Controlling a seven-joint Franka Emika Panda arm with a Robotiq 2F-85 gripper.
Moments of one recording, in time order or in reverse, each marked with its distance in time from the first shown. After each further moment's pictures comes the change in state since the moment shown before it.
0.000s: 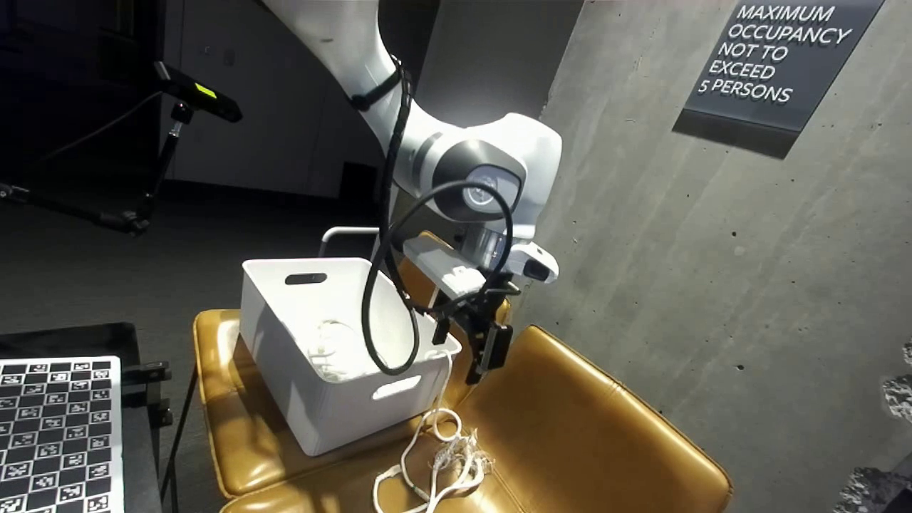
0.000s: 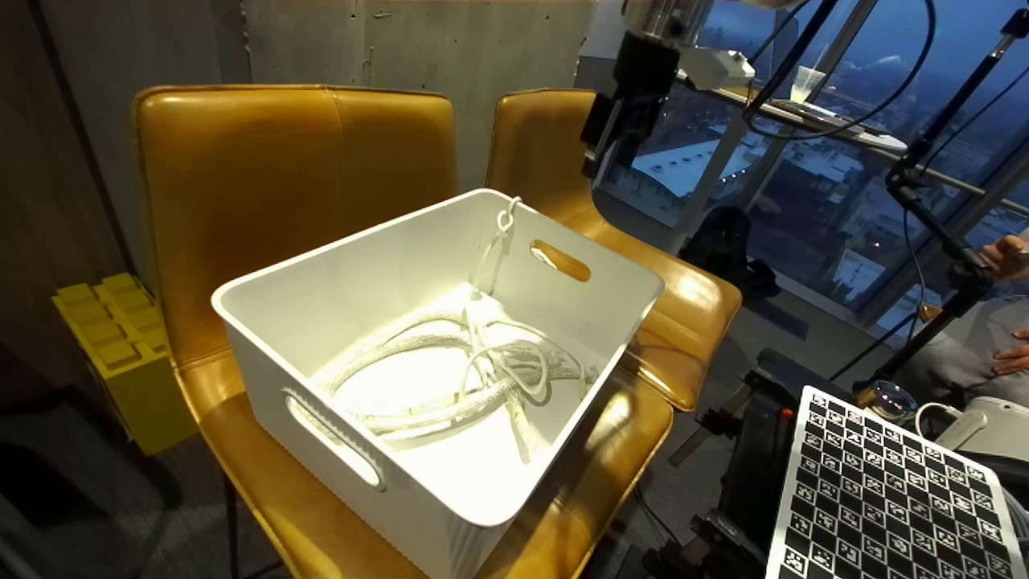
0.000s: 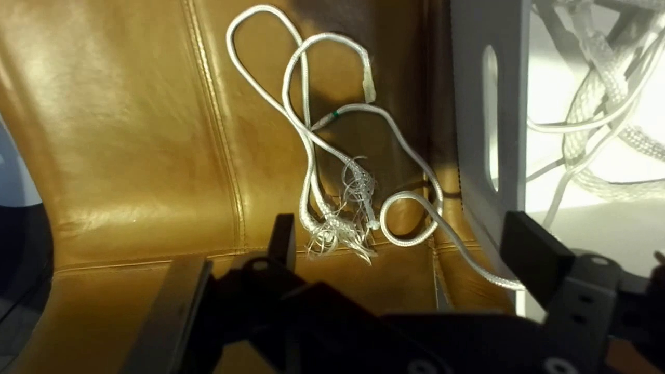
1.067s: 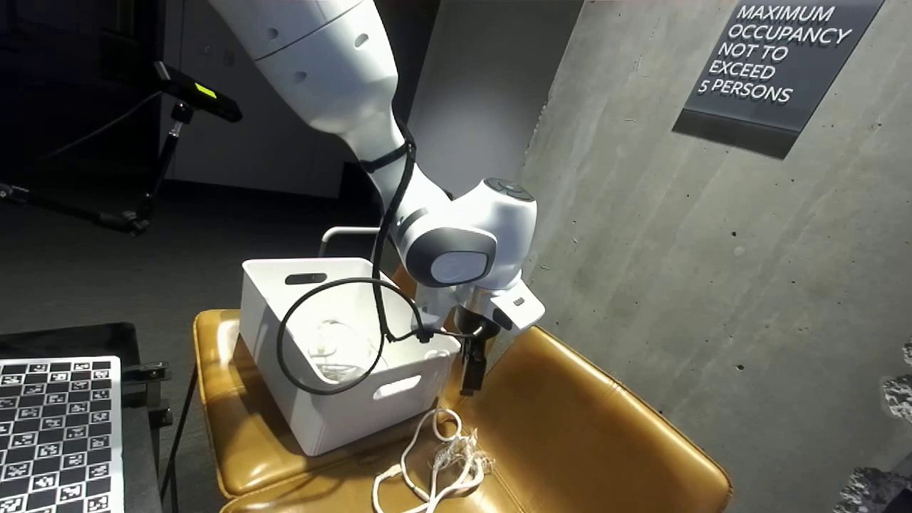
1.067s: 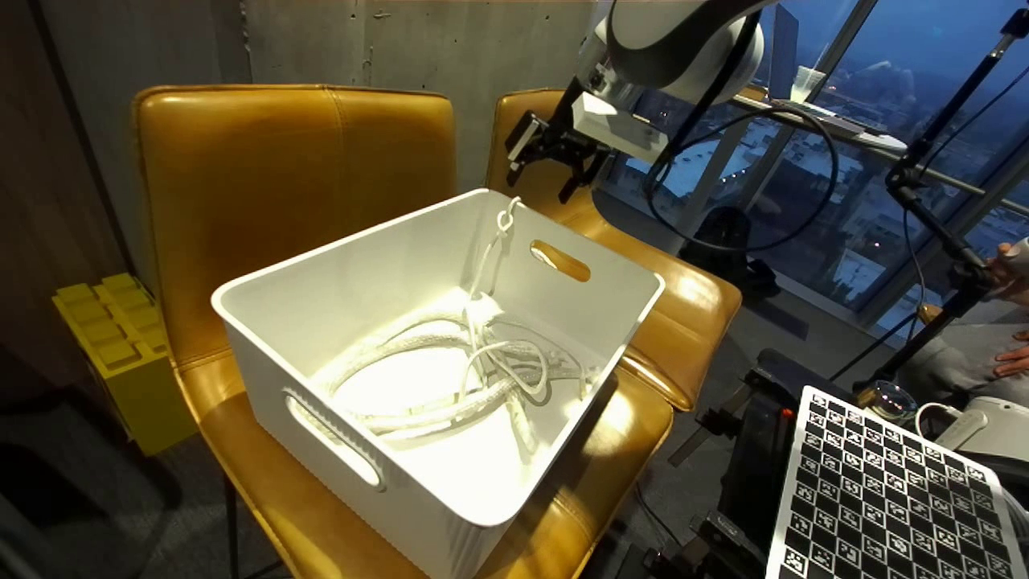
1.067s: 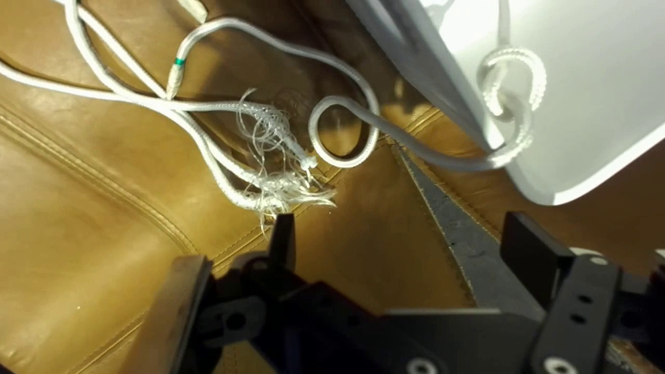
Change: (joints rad) arm 0.033 0.189 0.000 0.061 0.230 0.355 0.418
